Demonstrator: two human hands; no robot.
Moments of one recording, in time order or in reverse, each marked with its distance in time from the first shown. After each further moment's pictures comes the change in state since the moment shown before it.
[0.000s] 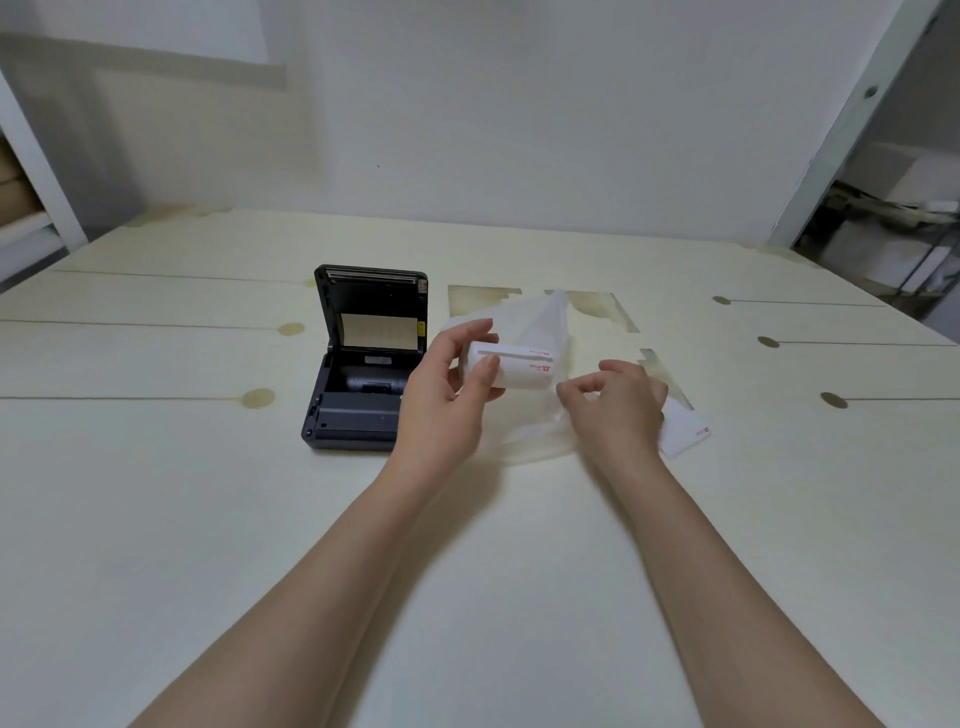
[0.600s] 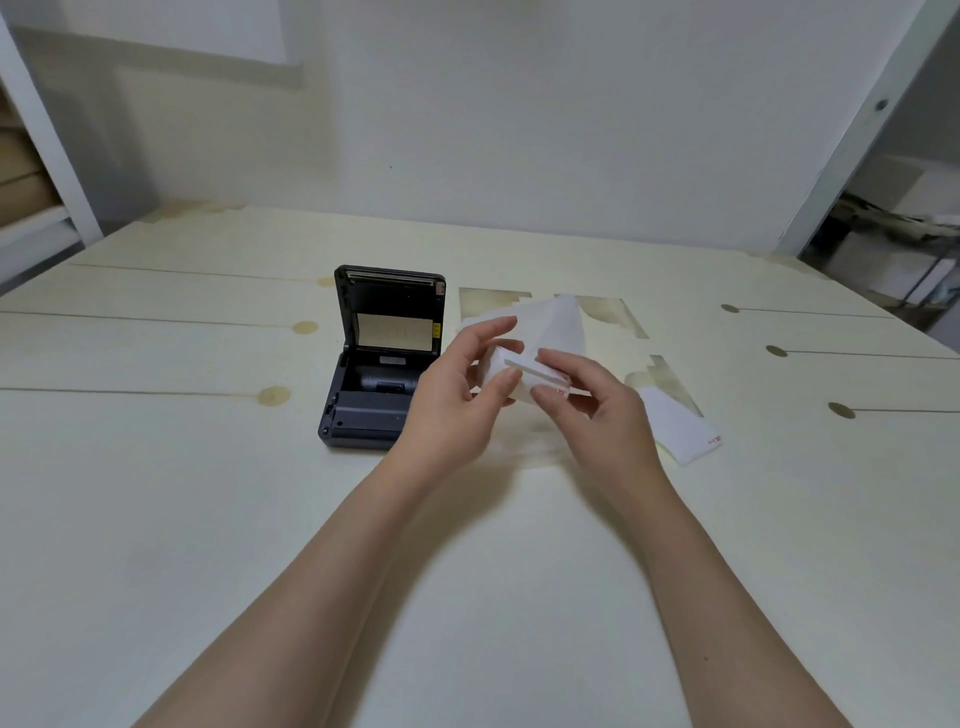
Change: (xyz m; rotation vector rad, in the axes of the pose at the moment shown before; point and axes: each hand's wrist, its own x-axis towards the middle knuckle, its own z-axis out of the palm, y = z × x) left_hand 0.001 0.009 -0.013 0.061 -0.151 -0.003; right_hand -0.035 -0.020 -0.008 0.588 -0.183 -0.296
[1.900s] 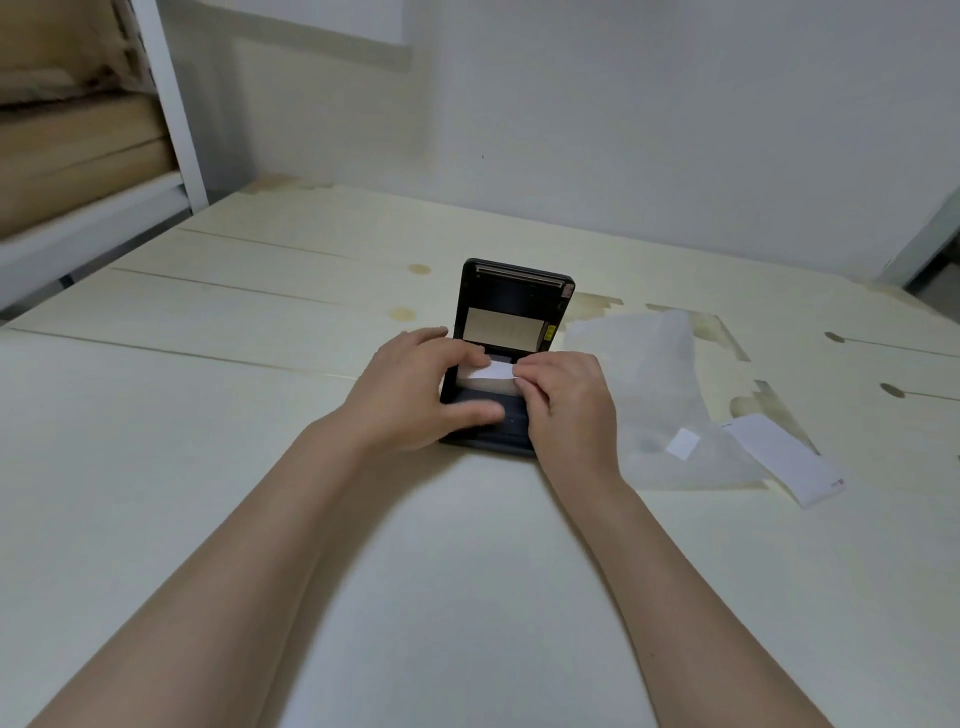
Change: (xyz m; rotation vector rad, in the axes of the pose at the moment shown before) left_hand 0.002 -0.023 -0.146 0.926 -0.115 -0.031; right_hand 0.023 0.002 0.130 -0.592 0.096 -0.404
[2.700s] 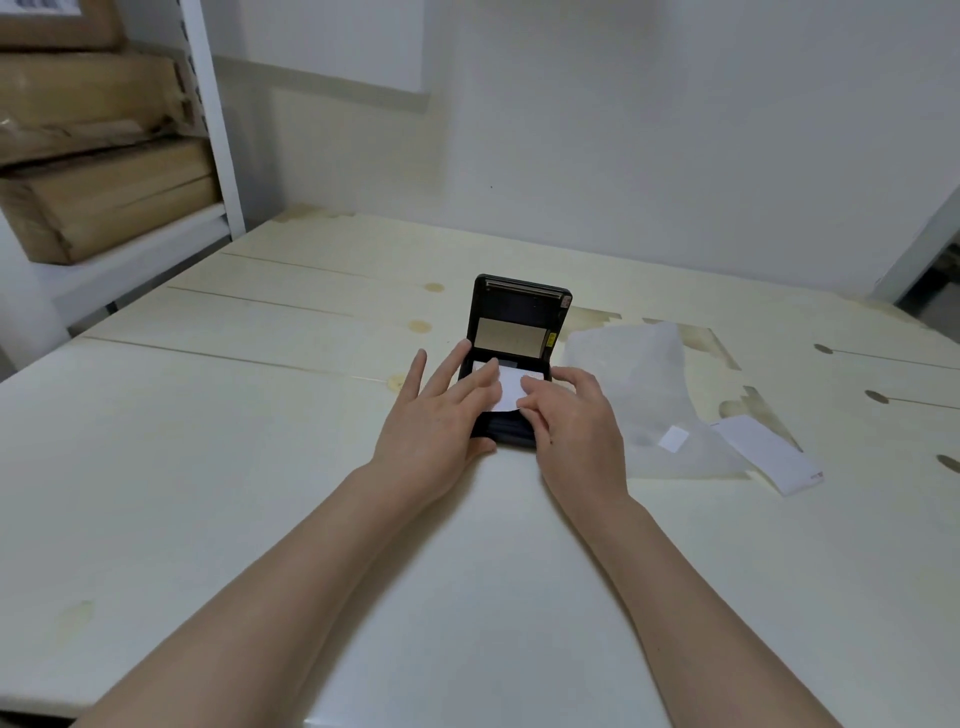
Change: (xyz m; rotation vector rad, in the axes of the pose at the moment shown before) left_hand -0.044 0.022 0.017 0.355 0.076 0.169; right_hand -0.030 -0.011 -0.023 -0.058 -0.106 -0.015
